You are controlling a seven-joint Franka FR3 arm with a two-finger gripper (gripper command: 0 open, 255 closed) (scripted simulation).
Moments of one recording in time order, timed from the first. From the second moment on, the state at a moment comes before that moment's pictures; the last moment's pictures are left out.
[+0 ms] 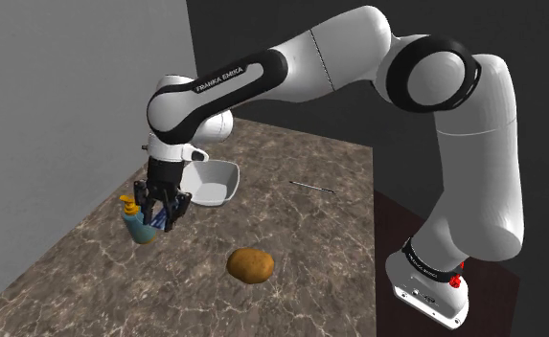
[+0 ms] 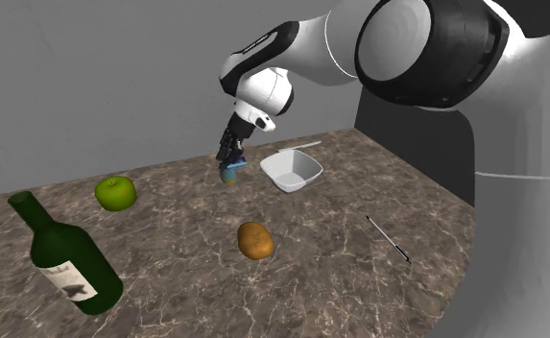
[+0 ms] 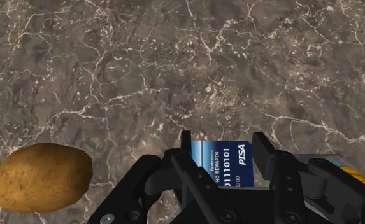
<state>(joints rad) 0.24 0.57 0.44 -1.62 0.43 2.18 1.45</state>
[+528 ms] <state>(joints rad) 0.12 0.57 0.40 -1.58 0.42 2.06 1.34</state>
